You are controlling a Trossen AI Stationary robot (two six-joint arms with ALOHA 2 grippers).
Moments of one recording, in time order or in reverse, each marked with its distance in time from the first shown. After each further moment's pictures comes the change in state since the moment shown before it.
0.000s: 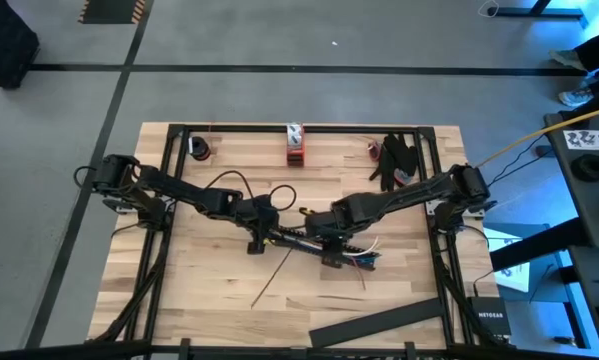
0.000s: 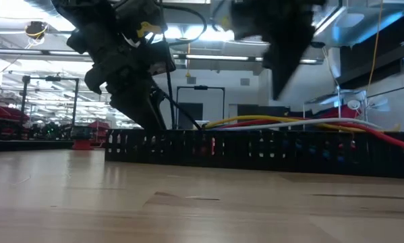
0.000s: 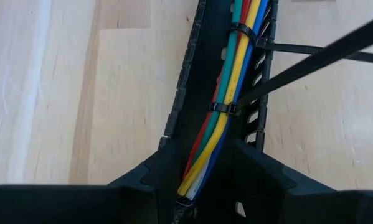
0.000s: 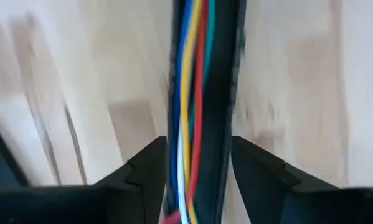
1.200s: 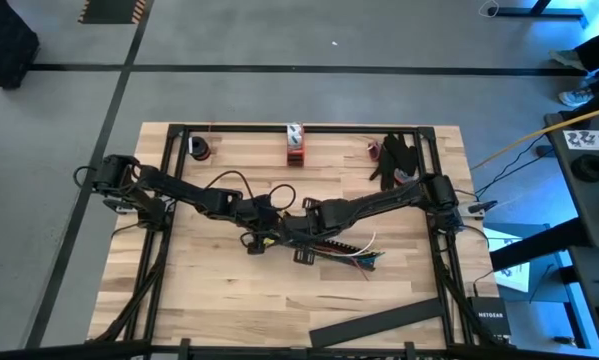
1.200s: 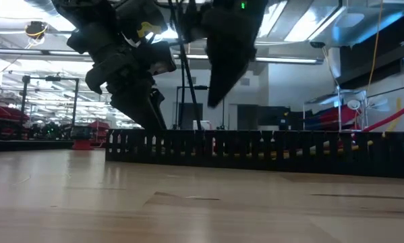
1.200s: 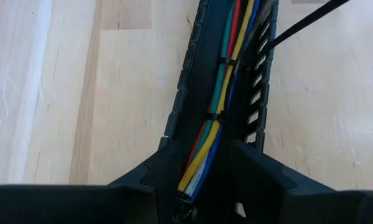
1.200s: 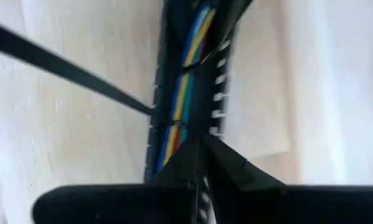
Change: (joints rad) left arm 0.000 -0.001 0.000 0.003 0.000 -0.003; right arm -0.018 0.236 0.255 0.048 0.225 -0.110
